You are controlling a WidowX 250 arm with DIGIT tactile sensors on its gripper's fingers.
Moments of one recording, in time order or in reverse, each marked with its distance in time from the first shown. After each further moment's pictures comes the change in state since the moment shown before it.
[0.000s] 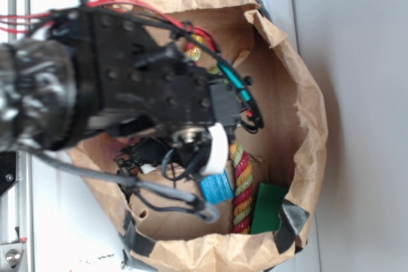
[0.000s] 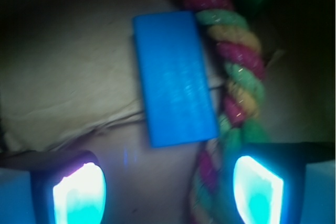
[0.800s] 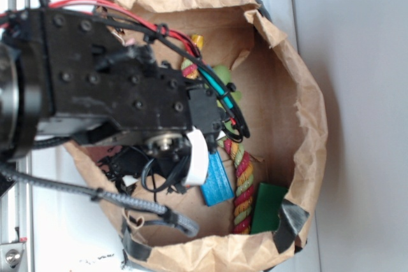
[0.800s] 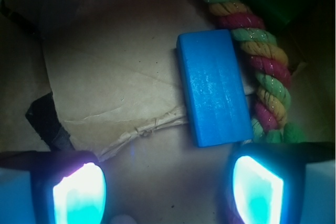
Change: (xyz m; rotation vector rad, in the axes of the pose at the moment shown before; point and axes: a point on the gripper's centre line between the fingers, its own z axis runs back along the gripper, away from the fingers) arm 0.010 -0.013 0.013 -0.025 -0.037 0.005
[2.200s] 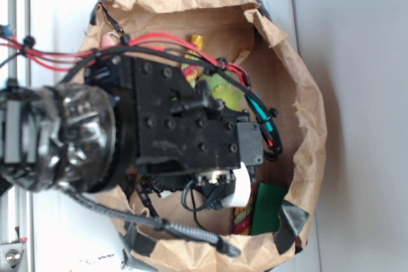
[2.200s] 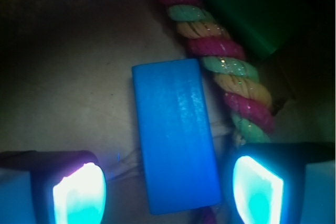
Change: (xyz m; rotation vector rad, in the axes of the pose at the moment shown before) arm 0.020 0.019 -0.025 0.027 0.023 -0.016
